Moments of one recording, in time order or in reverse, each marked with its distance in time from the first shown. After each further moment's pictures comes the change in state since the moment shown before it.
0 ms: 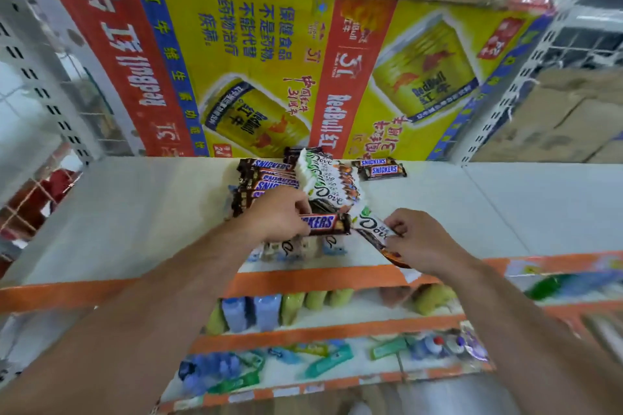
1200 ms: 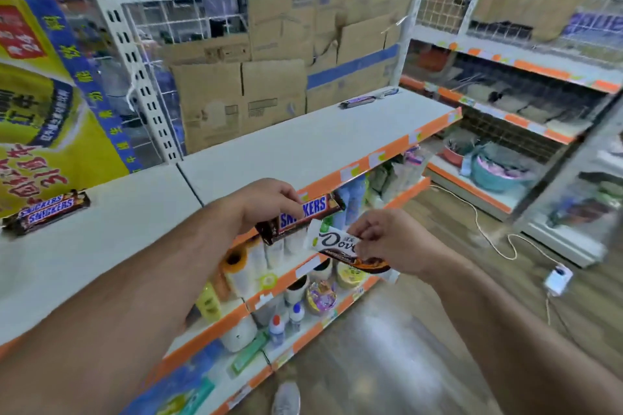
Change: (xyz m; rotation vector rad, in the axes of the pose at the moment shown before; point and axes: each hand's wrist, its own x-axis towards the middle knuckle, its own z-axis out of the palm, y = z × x) left_hand 0.079 0.459 0.310 -0.195 -0.466 0.256; right_hand -0.223 0.392 -0.247 0.451 0.255 0.252
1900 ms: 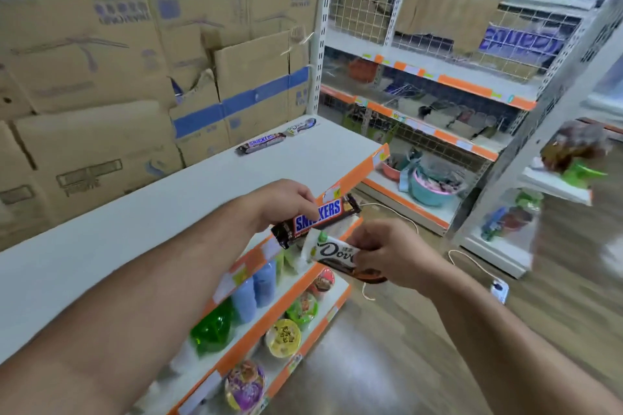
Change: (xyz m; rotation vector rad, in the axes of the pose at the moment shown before) left_hand 0.323 0.187 0.115 0.024 -0.233 0.138; right_hand 0.166 0.115 -0.236 -0.080 0.194 0.119
